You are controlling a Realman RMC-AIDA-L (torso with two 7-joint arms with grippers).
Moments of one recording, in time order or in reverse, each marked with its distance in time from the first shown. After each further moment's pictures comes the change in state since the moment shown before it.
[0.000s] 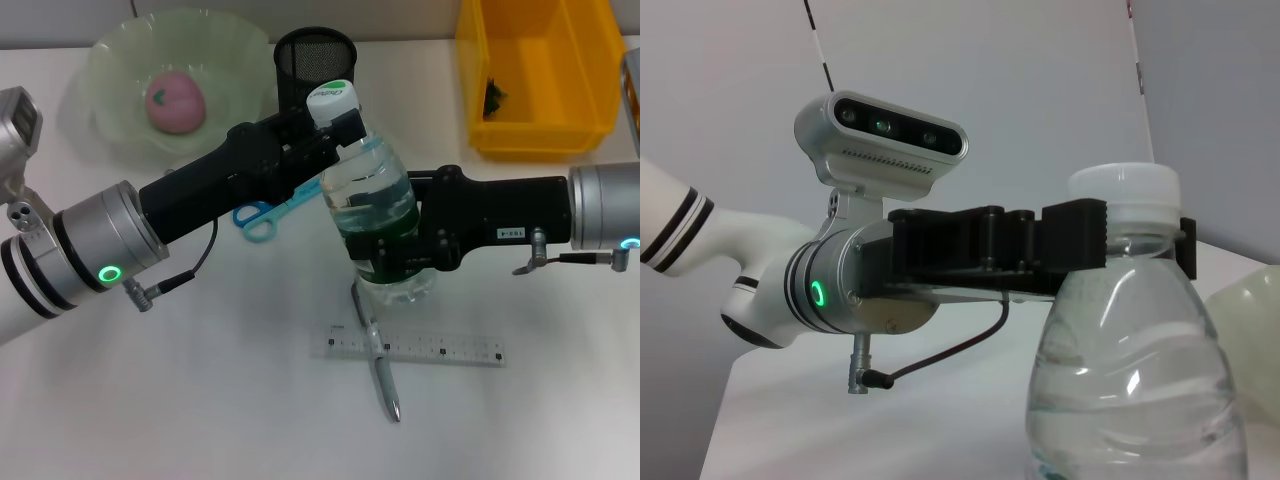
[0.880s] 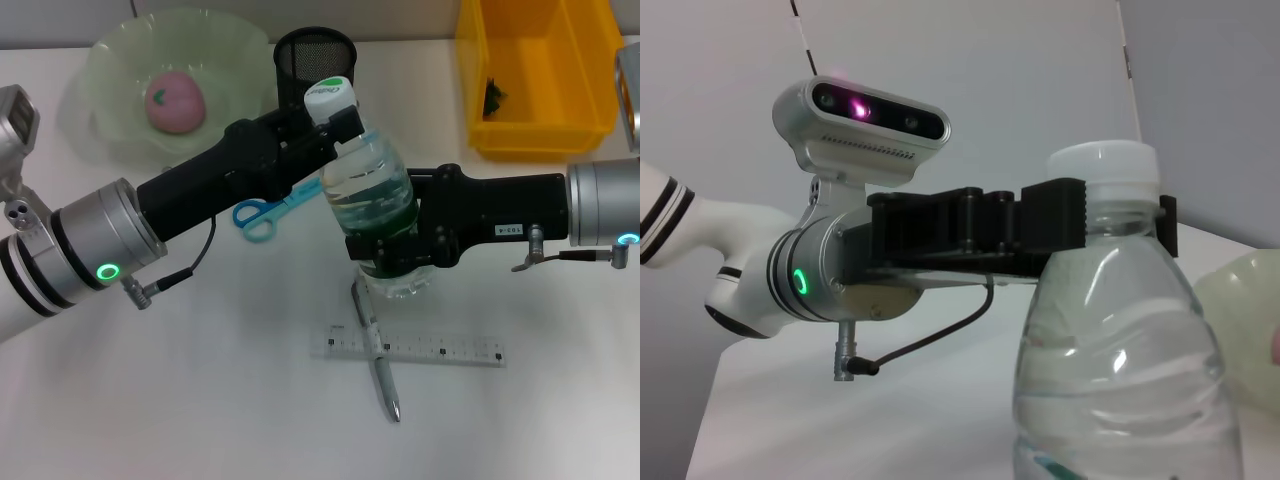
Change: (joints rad) left arm 0.001 0.000 -0.005 0.005 -0.001 0.003 -0.001; right arm 0.002 -0.002 -0.018 -0.013 -0.005 0.025 0.031
